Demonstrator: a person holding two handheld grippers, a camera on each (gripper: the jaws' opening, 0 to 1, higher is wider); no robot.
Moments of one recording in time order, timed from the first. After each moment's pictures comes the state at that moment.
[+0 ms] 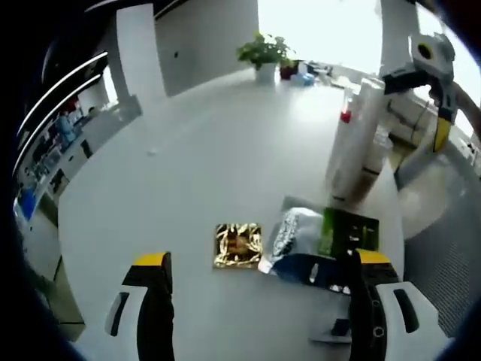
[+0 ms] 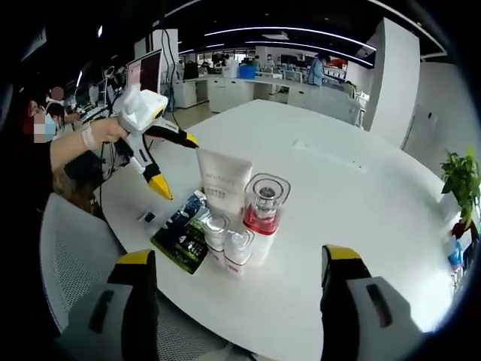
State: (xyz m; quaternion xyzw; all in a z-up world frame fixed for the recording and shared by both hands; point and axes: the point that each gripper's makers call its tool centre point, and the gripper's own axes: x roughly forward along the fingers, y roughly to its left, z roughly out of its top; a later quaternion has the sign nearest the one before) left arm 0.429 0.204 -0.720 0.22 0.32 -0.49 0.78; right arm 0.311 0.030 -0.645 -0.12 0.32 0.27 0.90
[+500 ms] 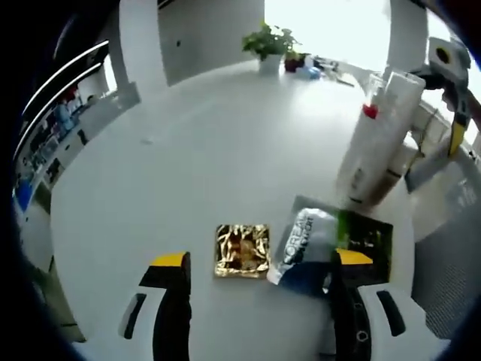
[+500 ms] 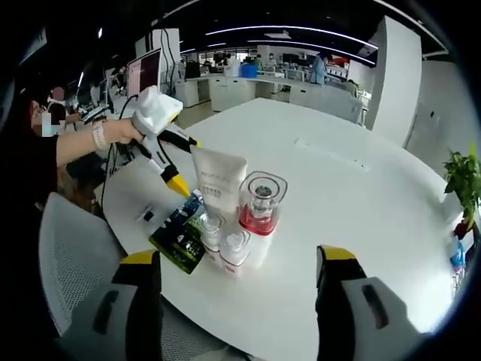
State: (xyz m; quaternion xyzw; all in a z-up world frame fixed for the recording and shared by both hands) left arm 0.446 0.193 -0.745 0.21 0.35 -0.48 0.78; right arm 0.316 0.027 -0.649 -0.12 0.33 0.27 0.90
